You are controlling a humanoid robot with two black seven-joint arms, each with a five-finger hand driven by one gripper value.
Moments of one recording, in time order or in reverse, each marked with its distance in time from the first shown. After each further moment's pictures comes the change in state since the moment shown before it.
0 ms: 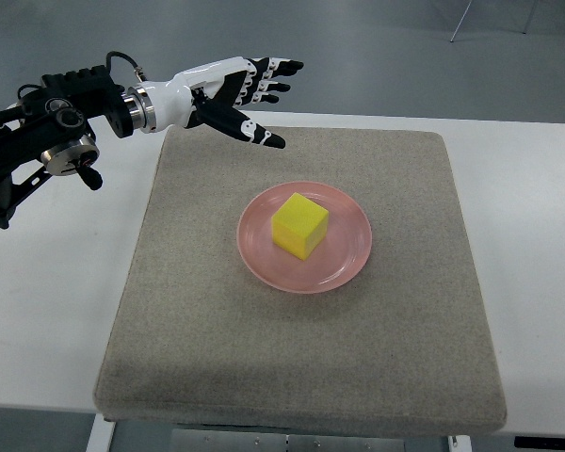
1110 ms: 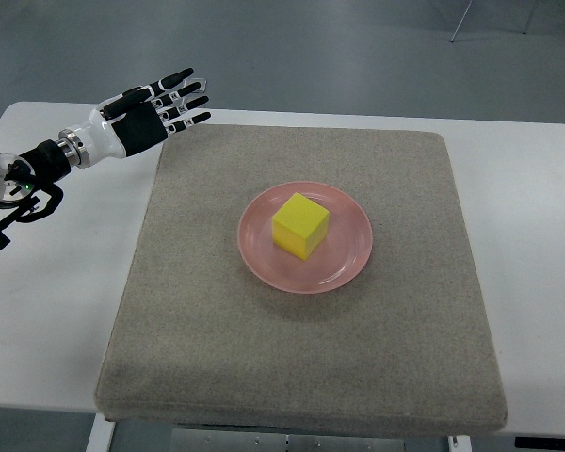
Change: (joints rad) left arm 0.158 -0.003 -0.029 0.302 -1.052 -0.242 0.281; right arm 0.000 0.000 -0.002 0.000 0.000 0.000 0.000
